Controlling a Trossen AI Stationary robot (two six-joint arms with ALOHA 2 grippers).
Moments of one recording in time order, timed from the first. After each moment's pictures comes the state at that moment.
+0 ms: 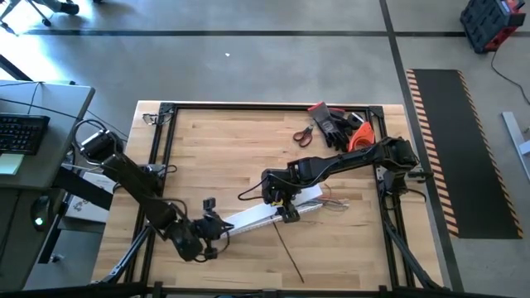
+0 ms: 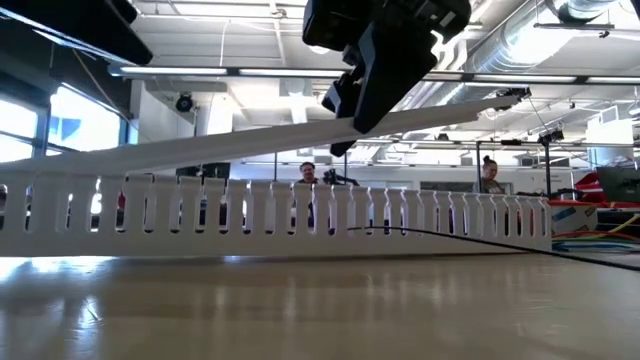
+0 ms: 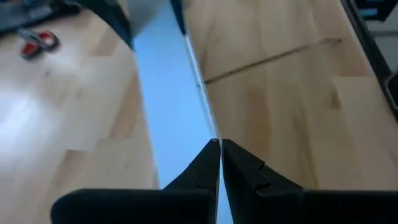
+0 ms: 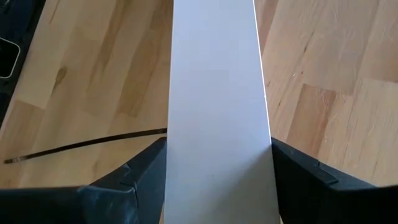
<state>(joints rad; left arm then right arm) -0.79 1.49 0.88 -0.27 -0.75 -0.56 0.12 1.92 1.47 -0.68 -0.26 -0.10</state>
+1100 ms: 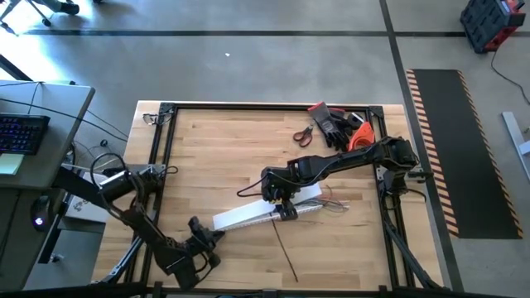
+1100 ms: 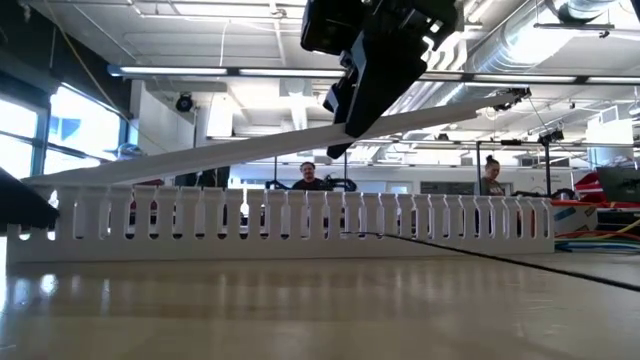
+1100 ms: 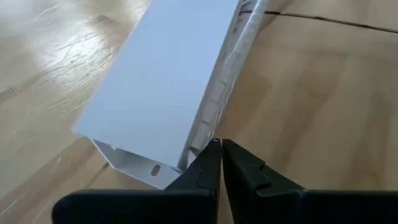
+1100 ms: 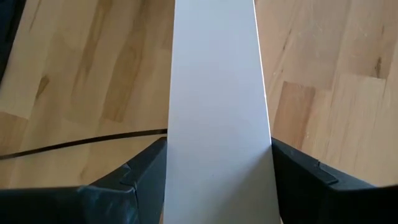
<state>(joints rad) -1.00 1.97 0.99 -0.60 -1.03 -1.65 0.12 1.92 1.47 -0.68 -0.22 -0.08</state>
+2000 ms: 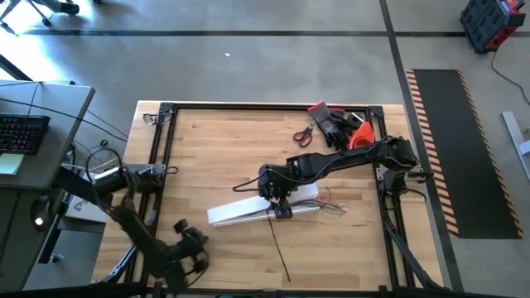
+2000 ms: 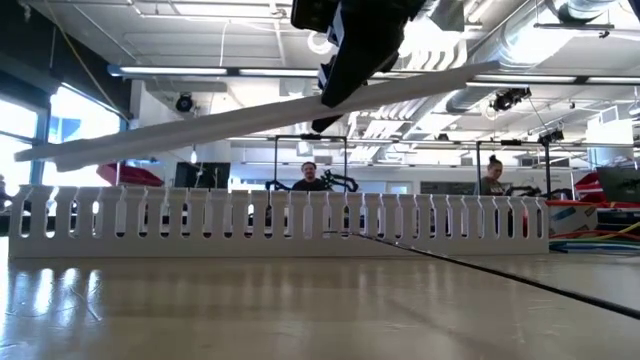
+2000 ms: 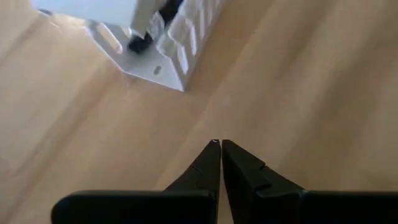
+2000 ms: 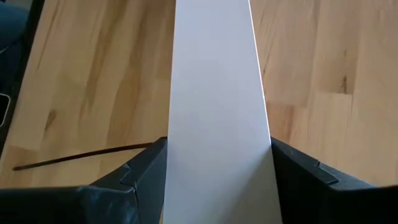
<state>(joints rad) -1.07 1.90 1.06 -0.85 -0.68 -1.65 0.12 1.91 1.56 -0.71 -0.18 0.00</state>
